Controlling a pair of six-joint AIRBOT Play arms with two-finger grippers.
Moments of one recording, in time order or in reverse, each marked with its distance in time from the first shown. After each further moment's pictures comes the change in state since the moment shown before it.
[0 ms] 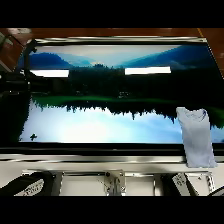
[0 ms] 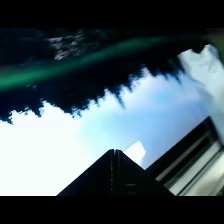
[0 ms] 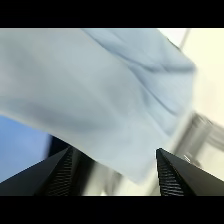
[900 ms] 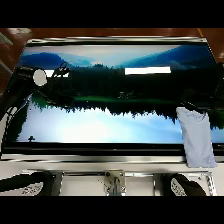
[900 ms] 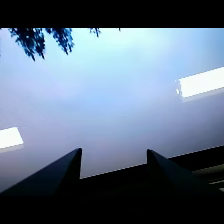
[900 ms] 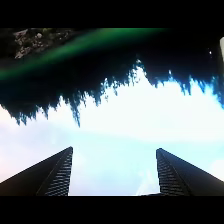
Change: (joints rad) left arm -0.226 -0.232 0.107 0.688 -0.215 -0.352; right arm 0.836 -0.005 0.161 0.127 -0.119 0.053
